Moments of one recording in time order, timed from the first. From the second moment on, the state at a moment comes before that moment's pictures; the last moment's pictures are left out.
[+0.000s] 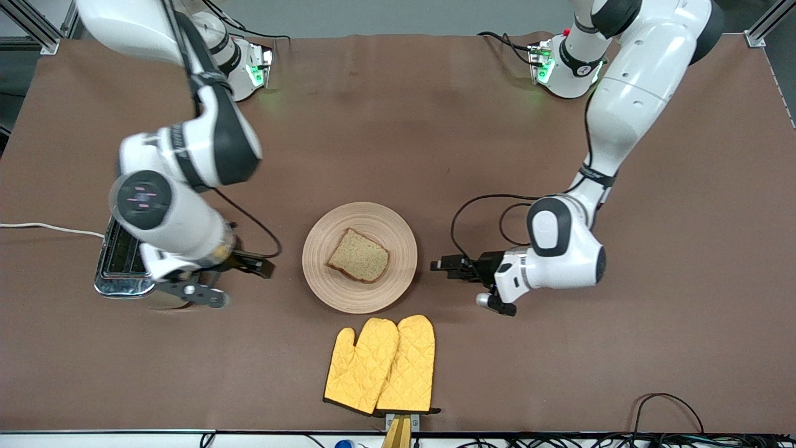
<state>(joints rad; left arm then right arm) -0.20 0.84 -0.29 -1.47 -0.97 2.27 0.45 0.37 0.49 -0.12 -1.30 0.02 1.77 0.53</state>
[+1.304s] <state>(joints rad) -0.26 0.96 -0.29 -1.47 -1.16 2.29 0.54 0.06 -0.10 -0.11 -1.71 0.02 1.66 0.06</state>
